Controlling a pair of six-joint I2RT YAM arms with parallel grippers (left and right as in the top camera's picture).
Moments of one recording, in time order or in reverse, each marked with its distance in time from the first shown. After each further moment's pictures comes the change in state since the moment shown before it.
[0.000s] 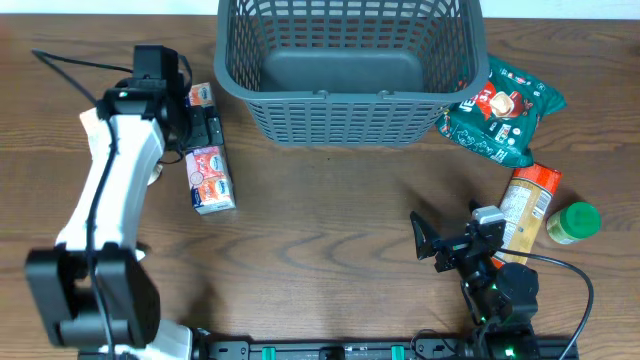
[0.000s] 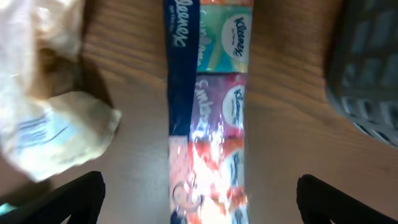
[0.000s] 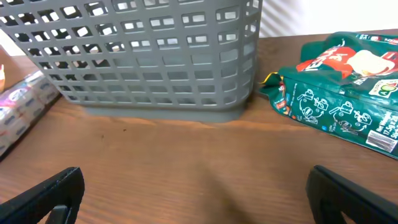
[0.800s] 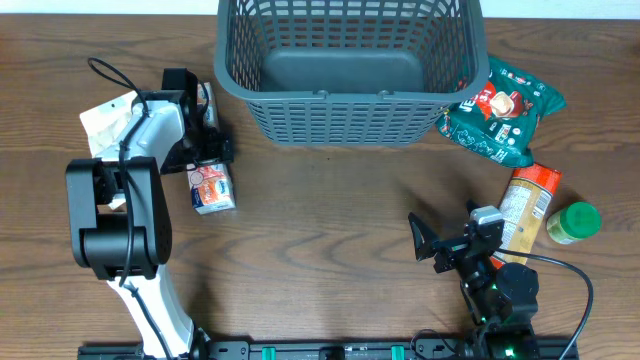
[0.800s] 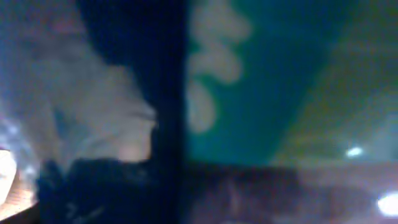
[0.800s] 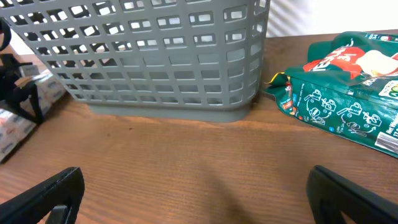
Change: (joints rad) left arm 0.023 0.334 0.000 0.079 0.034 0.020; right arm 0.000 0.000 0.000 0.000 -0.020 0.000
